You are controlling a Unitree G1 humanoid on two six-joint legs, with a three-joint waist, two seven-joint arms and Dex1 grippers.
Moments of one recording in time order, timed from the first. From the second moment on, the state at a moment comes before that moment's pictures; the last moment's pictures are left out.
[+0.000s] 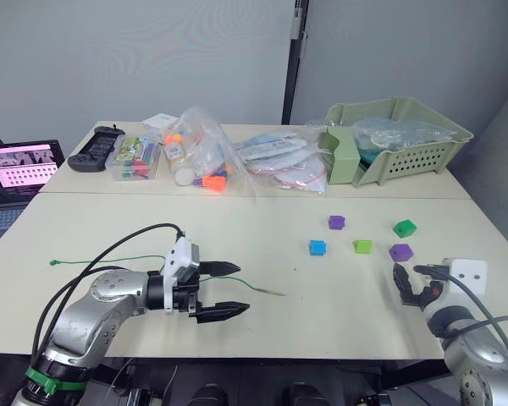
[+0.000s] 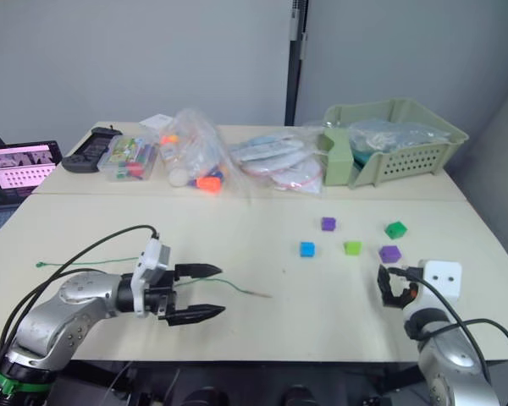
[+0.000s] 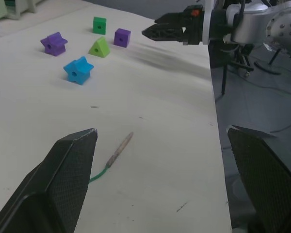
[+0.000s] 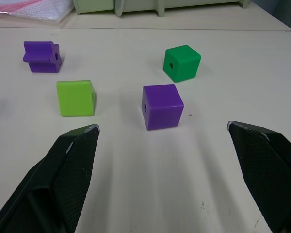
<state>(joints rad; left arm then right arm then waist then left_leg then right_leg) -0.23 0.67 -0.09 -0.29 -0.56 0.48 -1.11 0.14 -0.33 -0.41 -0.49 0.33 0.57 0.13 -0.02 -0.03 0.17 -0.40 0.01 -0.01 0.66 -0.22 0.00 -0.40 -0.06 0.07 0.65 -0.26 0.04</state>
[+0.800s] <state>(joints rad) -0.69 0.52 -0.31 0.43 -0.28 0.10 -1.53 0.13 -0.80 -0.28 -0.39 0.57 0.42 1.02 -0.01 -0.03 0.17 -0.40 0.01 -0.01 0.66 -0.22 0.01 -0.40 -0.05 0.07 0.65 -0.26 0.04</state>
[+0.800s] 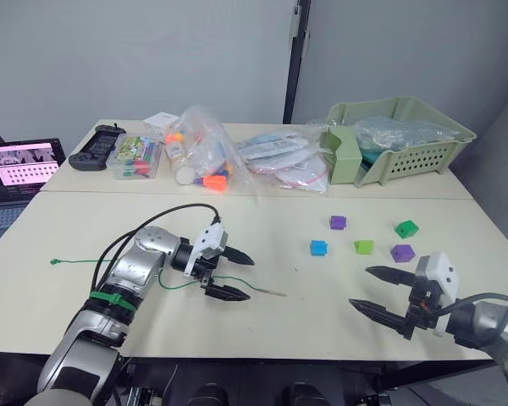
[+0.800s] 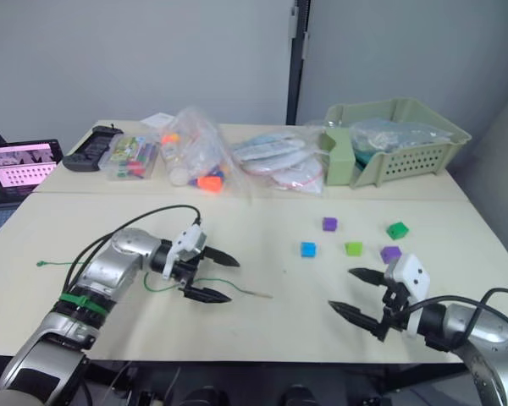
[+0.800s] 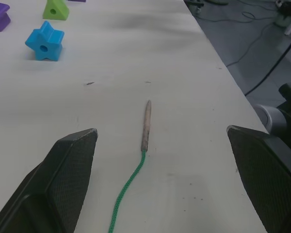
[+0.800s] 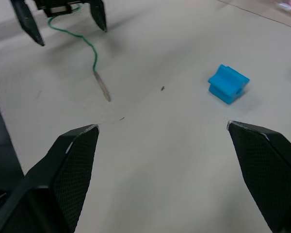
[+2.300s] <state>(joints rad) -0.65 0.53 -0.24 0.26 -0.20 0.12 -1.47 0.30 -0.54 -0.36 -0.58 0.52 0.47 0.56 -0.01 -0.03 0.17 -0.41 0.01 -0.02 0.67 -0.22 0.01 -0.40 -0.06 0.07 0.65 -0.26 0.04</state>
